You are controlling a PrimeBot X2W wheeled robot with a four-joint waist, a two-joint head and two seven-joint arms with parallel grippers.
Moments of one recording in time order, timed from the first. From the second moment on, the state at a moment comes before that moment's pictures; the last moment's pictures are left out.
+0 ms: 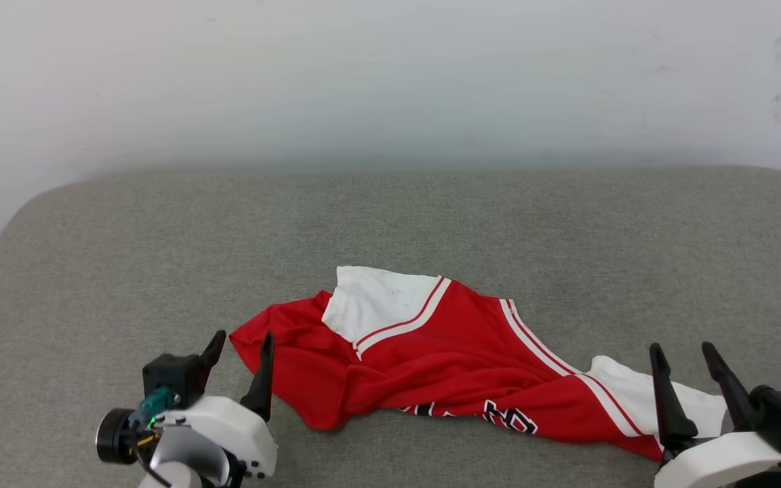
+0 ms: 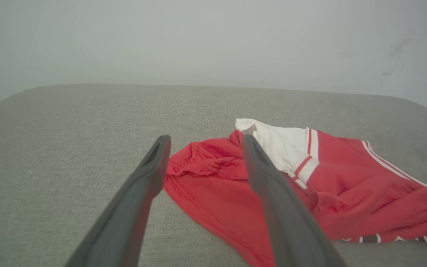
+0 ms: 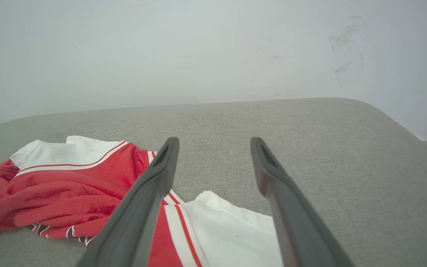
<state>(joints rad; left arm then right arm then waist) -0.14 0.22 -0.25 0.32 -0.38 0.03 -0.18 0.05 -0.05 -0.11 0.07 0.14 0.13 -0.09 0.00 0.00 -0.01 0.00</state>
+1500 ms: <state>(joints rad) -0.16 0.39 -0.36 0.33 -0.64 -0.02 0.48 0.02 -0.05 0.00 -0.02 0.19 0.13 -0.01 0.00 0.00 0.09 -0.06</state>
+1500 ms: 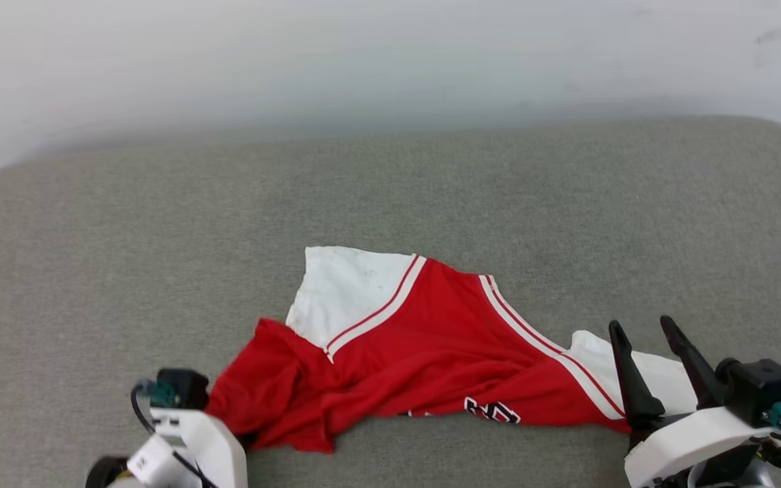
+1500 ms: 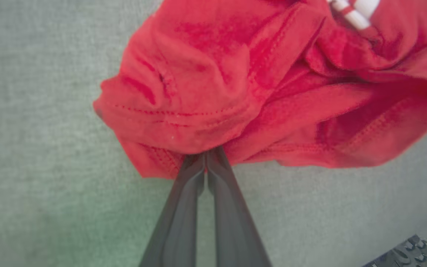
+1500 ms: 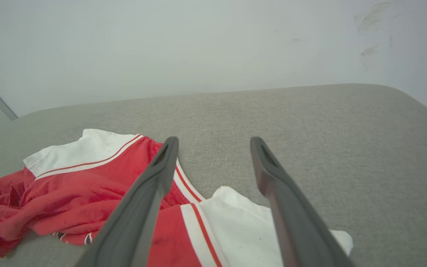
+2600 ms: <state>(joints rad) -0.25 0.28 -0.34 0.14 -0.46 0.08 0.01 0.06 -0.05 -0.02 -0.10 0.17 0.13 0.07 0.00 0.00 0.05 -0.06</state>
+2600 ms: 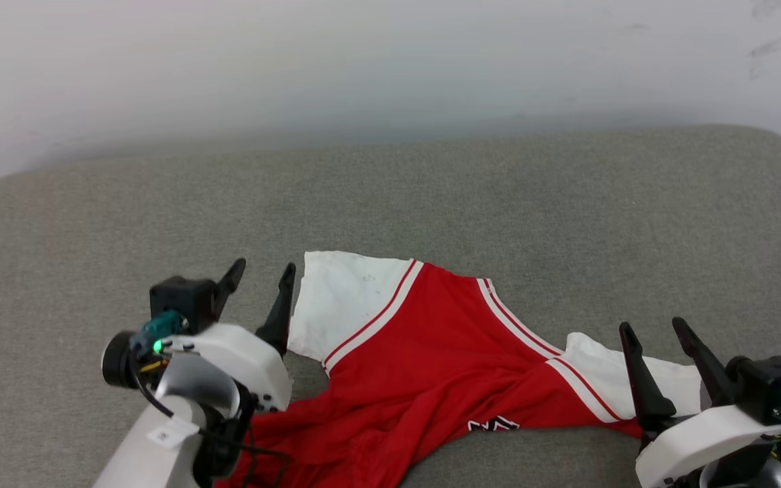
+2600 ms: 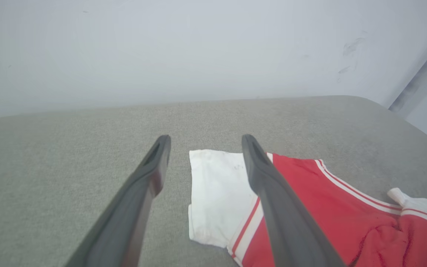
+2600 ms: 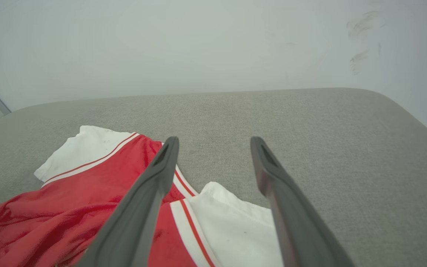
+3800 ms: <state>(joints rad) -0.72 0.42 -0.52 0.63 -0.69 -0.12 0.48 -0.08 -0.05 -0.01 0.04 0.22 0.13 -0.01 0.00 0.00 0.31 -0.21</state>
